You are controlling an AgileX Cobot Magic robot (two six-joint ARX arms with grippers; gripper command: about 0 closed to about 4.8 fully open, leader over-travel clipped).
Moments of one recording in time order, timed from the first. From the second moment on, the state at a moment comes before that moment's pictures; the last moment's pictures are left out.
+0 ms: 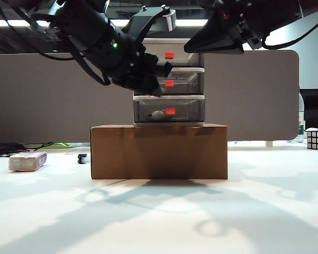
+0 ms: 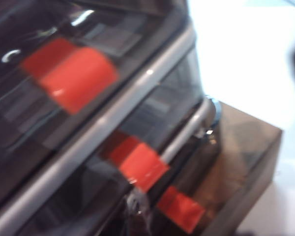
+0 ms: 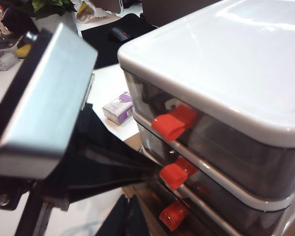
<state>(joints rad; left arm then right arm) -0.69 1.57 0.93 0.28 -0.06 0.34 0.39 1.33 0.82 0.25 -0.53 -0.03</state>
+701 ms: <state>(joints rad) -0.74 0.67 0.51 -0.05 -0.07 0.19 0.39 0.57 0.73 -0.26 -0.21 -0.19</state>
